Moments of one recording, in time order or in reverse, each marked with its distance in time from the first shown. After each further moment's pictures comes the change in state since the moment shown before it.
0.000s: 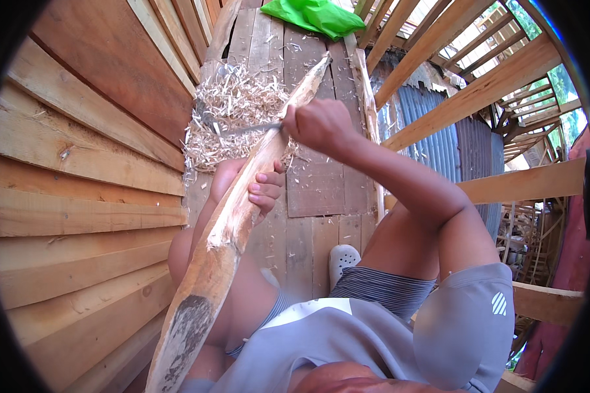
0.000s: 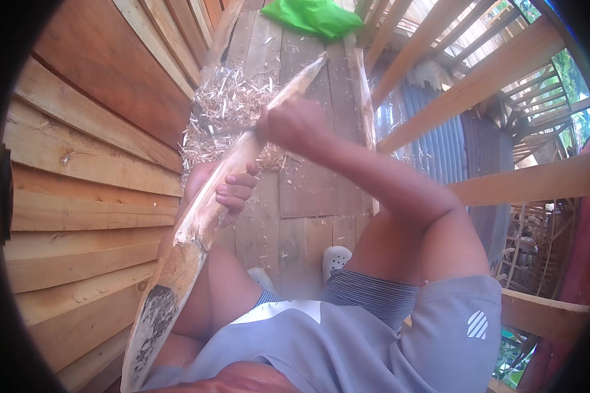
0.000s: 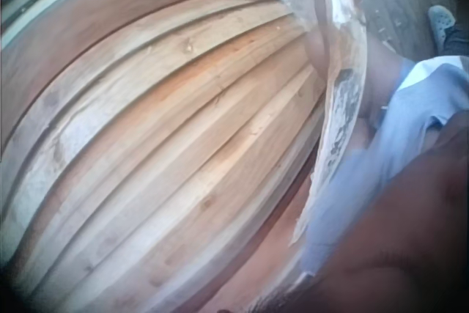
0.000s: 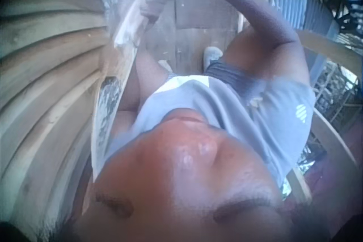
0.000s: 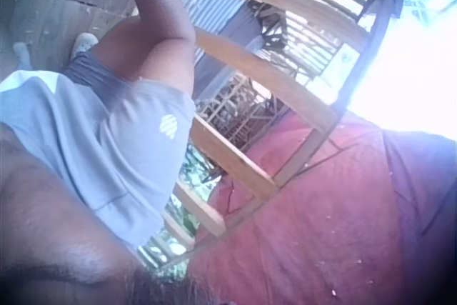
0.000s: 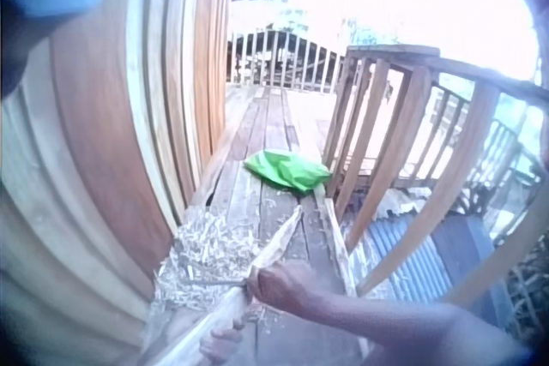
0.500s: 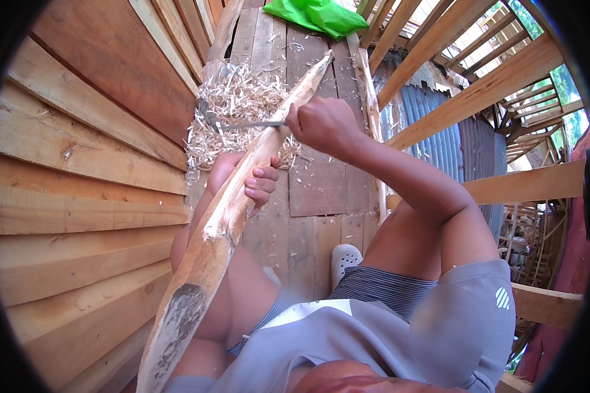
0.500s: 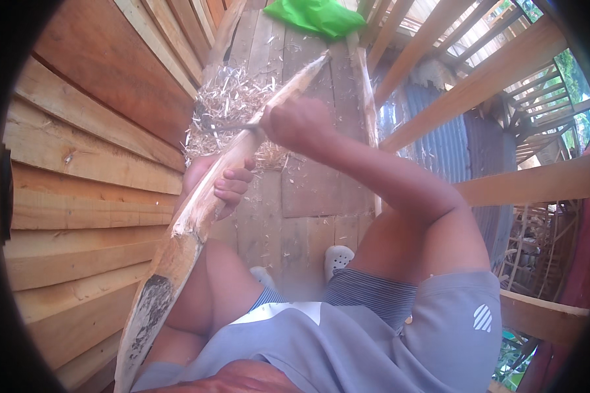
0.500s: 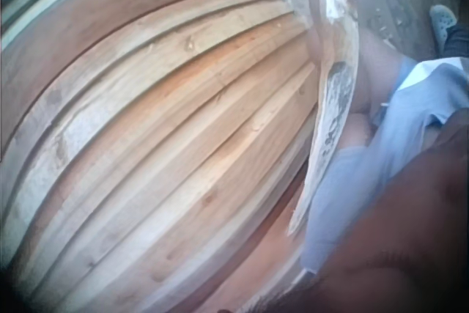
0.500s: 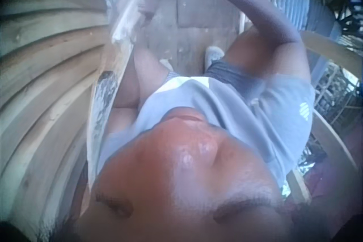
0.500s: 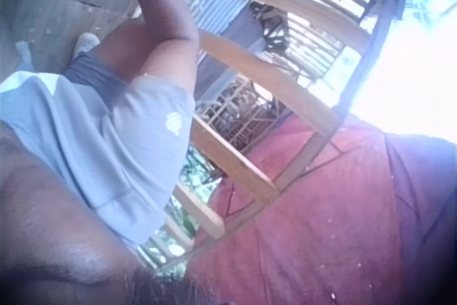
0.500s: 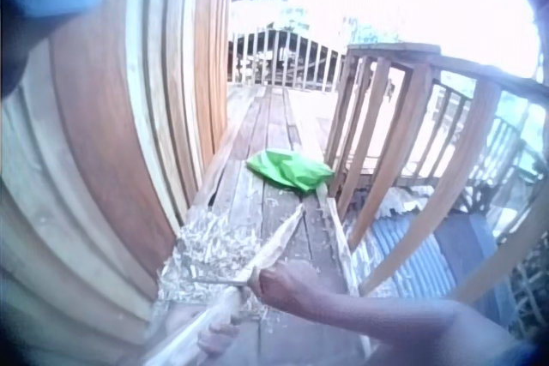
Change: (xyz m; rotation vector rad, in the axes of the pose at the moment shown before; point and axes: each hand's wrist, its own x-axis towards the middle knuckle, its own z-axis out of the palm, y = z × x) left_hand 0.001 0.015 -0.001 0.049 -0.010 -0.047; right_hand -0.006 0.006 -0.004 -0.023 0.015 -0.014
